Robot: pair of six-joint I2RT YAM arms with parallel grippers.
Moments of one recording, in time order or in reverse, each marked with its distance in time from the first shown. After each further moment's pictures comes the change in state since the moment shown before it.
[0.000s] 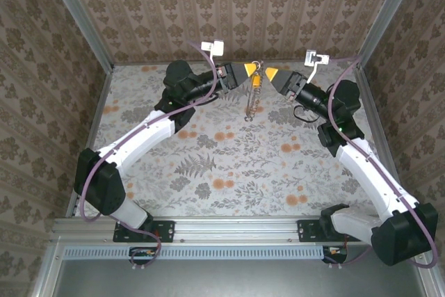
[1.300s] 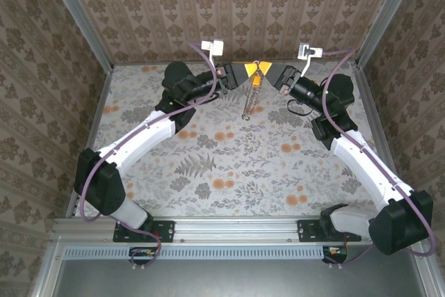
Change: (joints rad) left arm -0.007 0.000 0.000 0.057 0.033 -0.021; right arm 0.043 0.078 0.056 0.060 -0.004 0.037
